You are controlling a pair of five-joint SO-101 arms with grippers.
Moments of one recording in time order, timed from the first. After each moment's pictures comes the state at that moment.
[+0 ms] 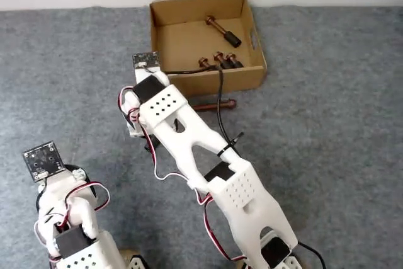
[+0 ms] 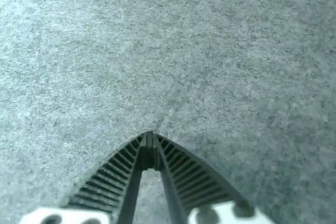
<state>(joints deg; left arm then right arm) -31.8 -103.4 96.9 58.9 6.0 -45.0 47.1 -50.7 93.2 -32.2</state>
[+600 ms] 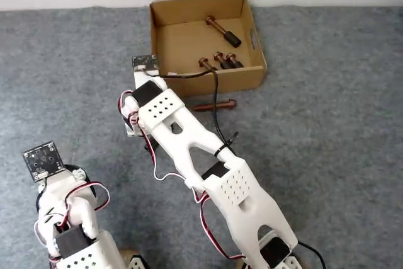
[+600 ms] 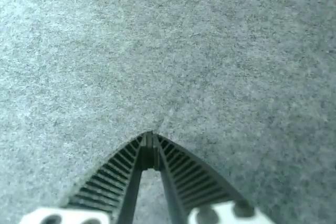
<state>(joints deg) -31.8 -103.4 96.9 58.9 6.0 -45.2 51.1 -50.7 86.6 -33.5</state>
